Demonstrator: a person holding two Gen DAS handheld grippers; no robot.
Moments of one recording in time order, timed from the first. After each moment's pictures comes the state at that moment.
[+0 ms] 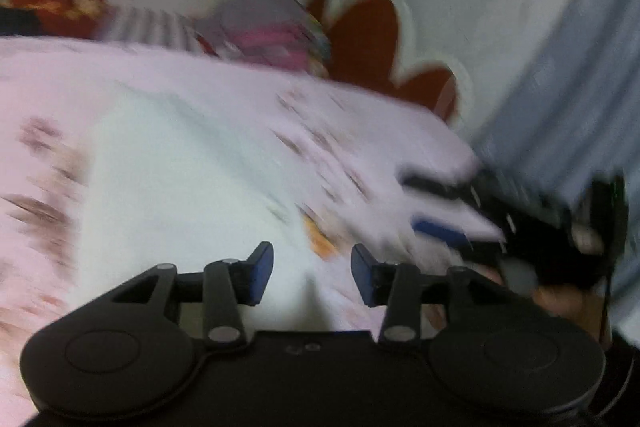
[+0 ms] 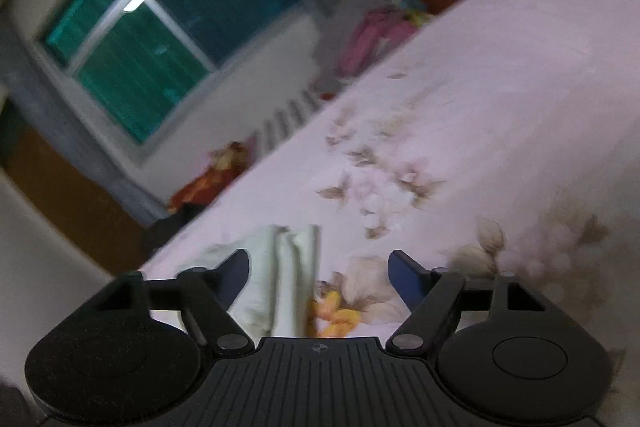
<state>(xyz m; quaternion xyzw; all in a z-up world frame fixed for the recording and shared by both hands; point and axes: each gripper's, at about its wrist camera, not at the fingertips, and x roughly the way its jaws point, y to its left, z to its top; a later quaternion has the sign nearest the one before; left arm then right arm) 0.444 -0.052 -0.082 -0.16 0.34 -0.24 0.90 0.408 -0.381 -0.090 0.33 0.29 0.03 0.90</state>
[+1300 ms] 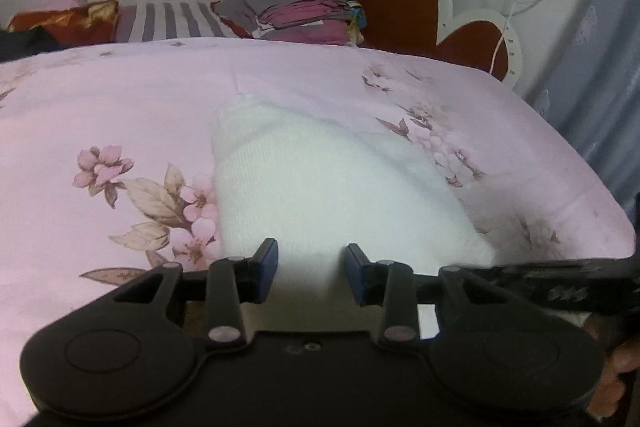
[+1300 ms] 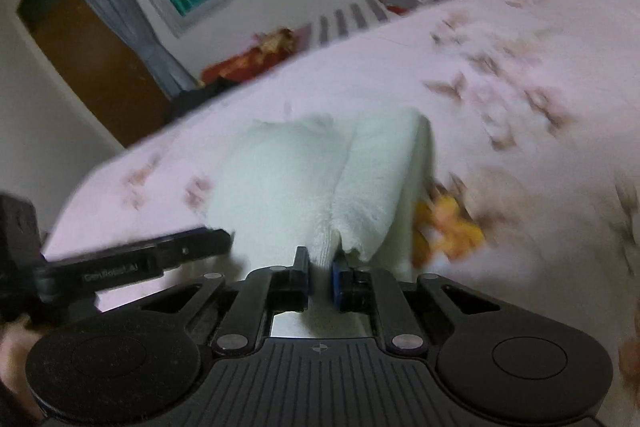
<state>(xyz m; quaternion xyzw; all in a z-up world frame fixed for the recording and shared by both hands) 0.517 -0.012 -0.112 -0.06 0.39 -0.23 0.89 0.437 -0.276 -0.122 0.19 0.42 0.11 0.88</state>
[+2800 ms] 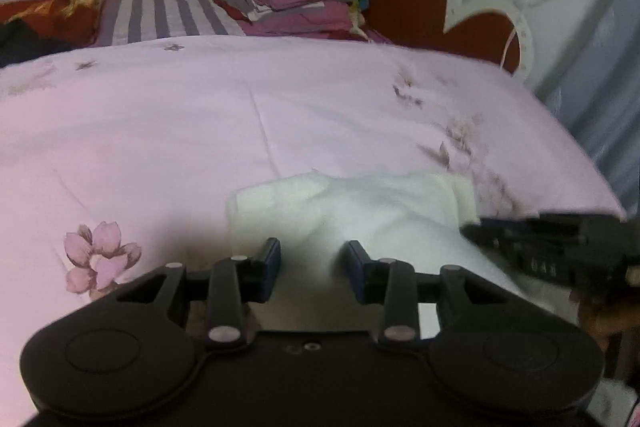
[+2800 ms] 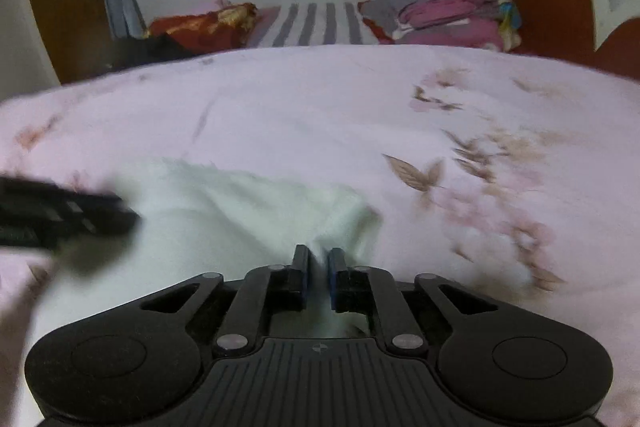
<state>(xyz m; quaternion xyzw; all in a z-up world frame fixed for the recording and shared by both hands) 0.616 -0.002 -0.116 -0.07 0.43 -0.25 0.87 0.535 -0.275 -0.135 0.00 0.43 0.04 0.90</state>
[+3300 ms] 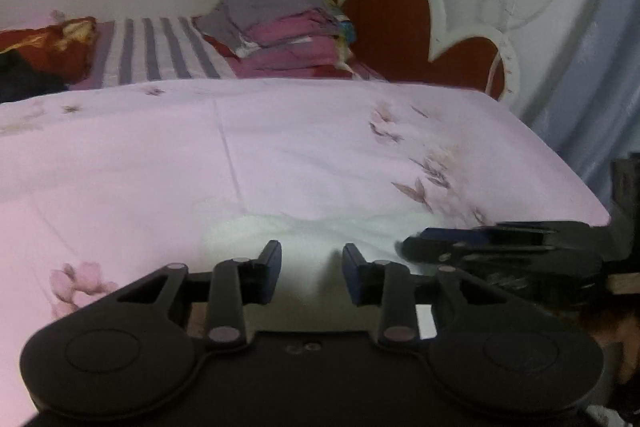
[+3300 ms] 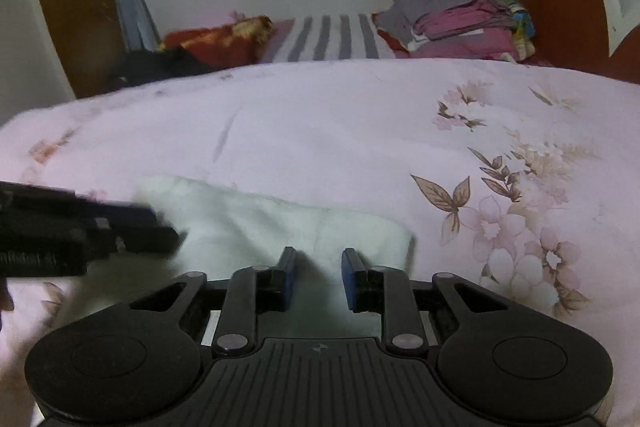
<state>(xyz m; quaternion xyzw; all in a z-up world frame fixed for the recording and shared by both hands) 0.611 -0.017 -0.097 -0.06 0.38 -0.25 0.89 0.545 -0.267 -0.129 0.05 0.40 0.08 0.91</state>
